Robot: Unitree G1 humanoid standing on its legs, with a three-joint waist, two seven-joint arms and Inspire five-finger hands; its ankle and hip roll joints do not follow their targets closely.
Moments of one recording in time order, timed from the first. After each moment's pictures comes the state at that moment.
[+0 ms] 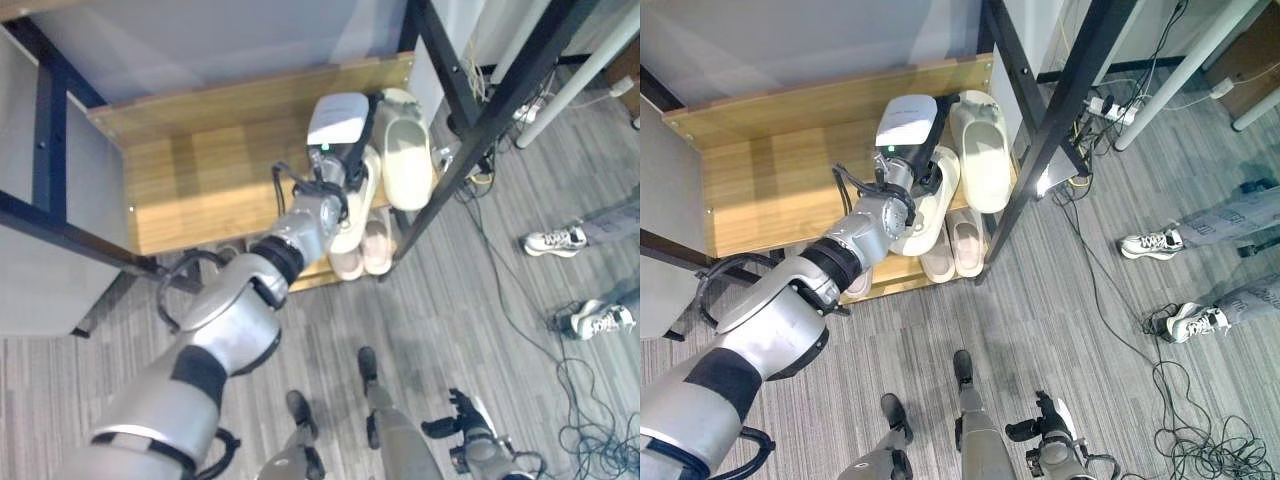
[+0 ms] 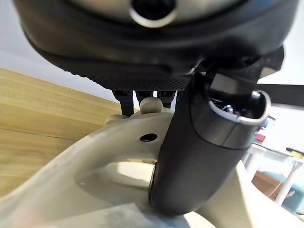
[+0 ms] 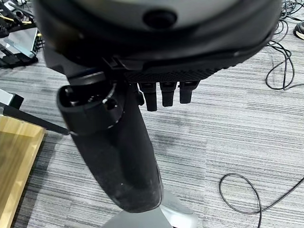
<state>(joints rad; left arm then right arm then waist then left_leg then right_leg) -1.36 0.25 -0.79 1.08 0.40 0.05 0.43 -0.19 -0.25 0.41 1.23 0.12 -0.15 -0.31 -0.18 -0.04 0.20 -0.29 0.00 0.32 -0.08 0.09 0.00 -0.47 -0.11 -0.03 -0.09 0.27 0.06</state>
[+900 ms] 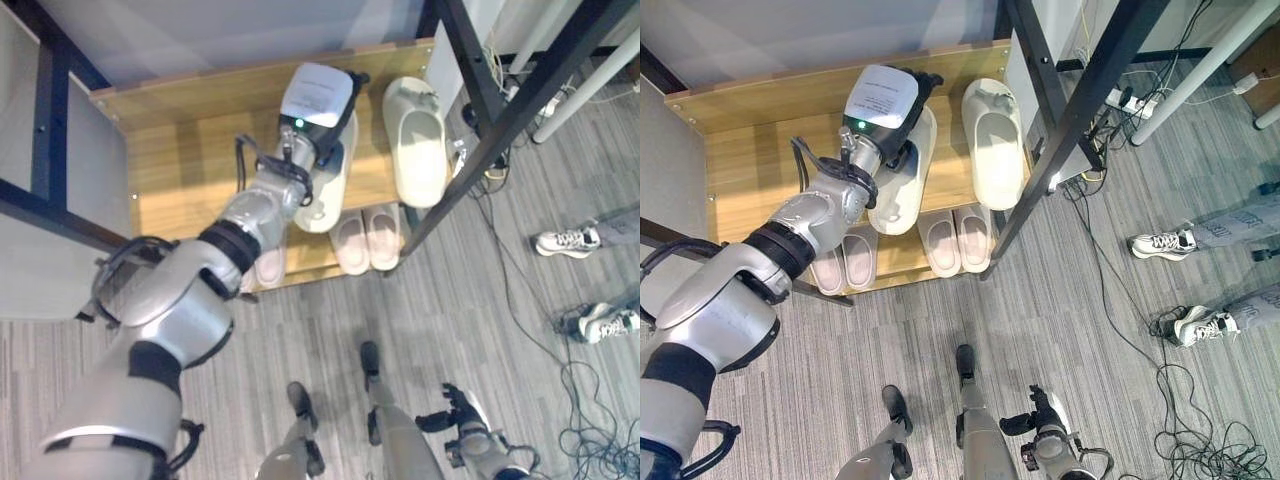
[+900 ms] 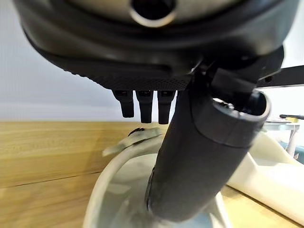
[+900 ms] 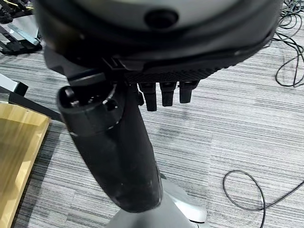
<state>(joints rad) -1.35 0.43 -0.91 0.97 0.52 0.03 0.38 -0.20 -0.24 0.41 1.23 0.12 -0.14 -0.30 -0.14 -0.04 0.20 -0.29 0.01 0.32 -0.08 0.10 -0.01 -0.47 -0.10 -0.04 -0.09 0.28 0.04</state>
